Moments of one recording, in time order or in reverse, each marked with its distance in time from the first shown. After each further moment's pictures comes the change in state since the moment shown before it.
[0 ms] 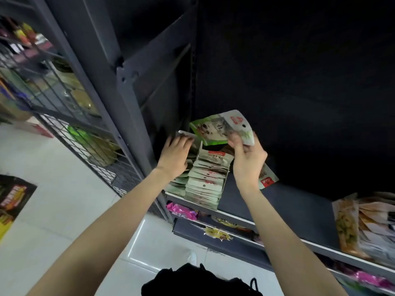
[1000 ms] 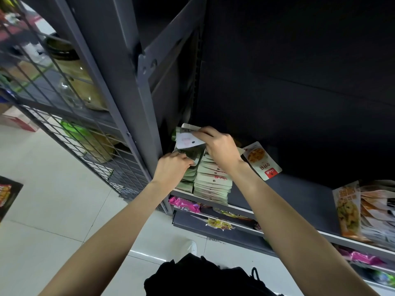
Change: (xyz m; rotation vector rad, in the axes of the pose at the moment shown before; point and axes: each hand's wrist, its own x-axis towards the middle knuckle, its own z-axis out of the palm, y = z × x) left_hand -0.041 -0.018 0.027 -0.287 0.199 0.121; right_hand 0.024 0.057 0.073 -0.743 -0.502 -0.764
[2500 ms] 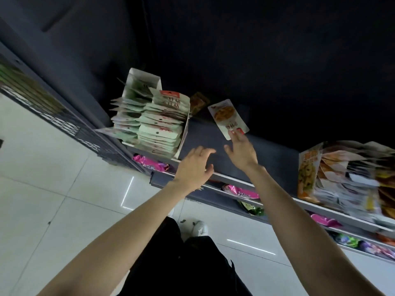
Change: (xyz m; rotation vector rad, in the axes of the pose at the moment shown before) left_hand -0.010 0.224 0.070 -0.430 -0.252 -0.210; right_hand -0.212 0.139 -0.037 -0.004 -0.610 0.695
